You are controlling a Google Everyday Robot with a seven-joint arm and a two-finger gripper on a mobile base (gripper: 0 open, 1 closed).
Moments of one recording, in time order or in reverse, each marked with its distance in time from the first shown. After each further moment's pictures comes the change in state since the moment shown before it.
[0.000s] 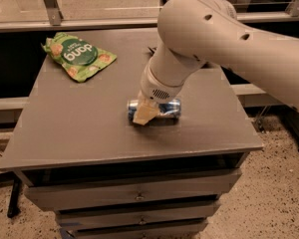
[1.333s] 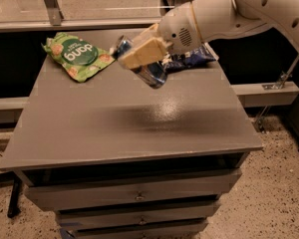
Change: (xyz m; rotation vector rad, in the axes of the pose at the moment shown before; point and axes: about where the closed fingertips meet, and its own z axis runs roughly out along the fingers) arm -0.076 -0.058 -0.109 -0.128 -0.678 0.154
